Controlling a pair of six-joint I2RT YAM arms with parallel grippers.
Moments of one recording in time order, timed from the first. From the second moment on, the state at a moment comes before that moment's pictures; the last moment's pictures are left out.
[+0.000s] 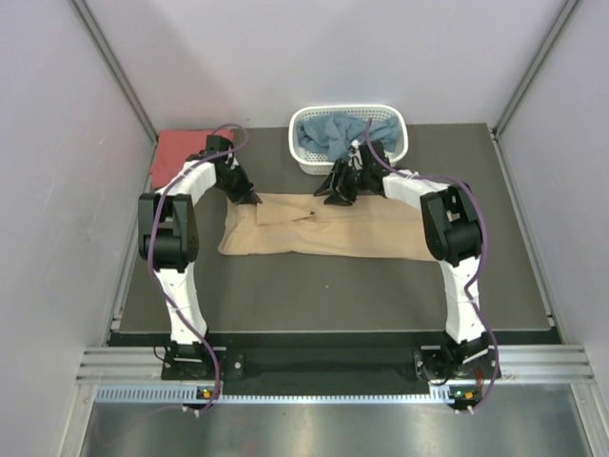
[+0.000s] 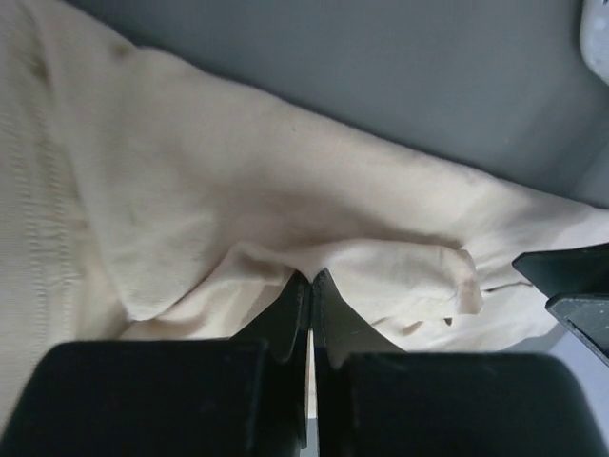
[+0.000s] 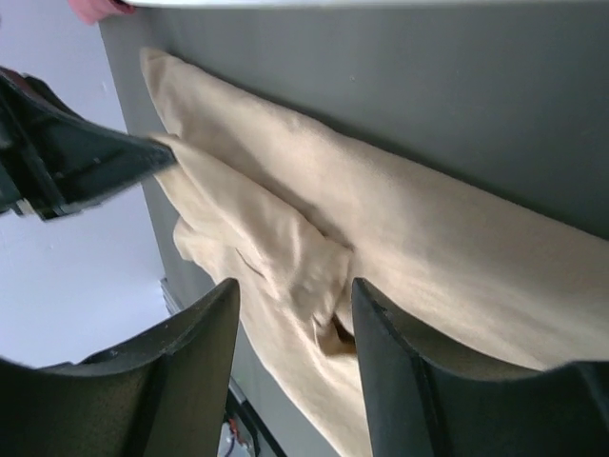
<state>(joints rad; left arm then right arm) -0.06 2.09 1.60 -0.63 0.37 -0.63 0.39 2.21 1.59 -0.13 -0.63 0.82</state>
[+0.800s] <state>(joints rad) -0.03 2.10 1.62 -0.73 0.32 -0.53 0.43 2.25 1.70 -0.32 -0.63 0.68</state>
